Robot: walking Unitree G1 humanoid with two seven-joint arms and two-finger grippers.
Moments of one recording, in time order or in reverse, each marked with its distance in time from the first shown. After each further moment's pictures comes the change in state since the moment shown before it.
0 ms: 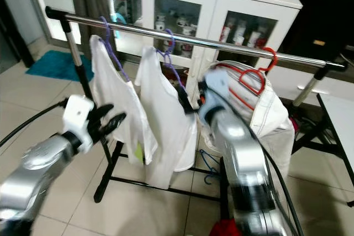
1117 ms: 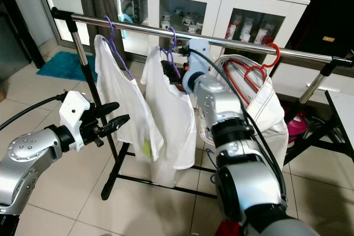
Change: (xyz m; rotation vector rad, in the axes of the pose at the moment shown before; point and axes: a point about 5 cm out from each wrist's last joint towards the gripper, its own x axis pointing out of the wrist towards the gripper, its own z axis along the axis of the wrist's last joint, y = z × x) left arm -0.001 0.002 0.021 0.074 -0.023 -0.146; right arm 0.072 0.005 0.022 0.110 0.097 0.019
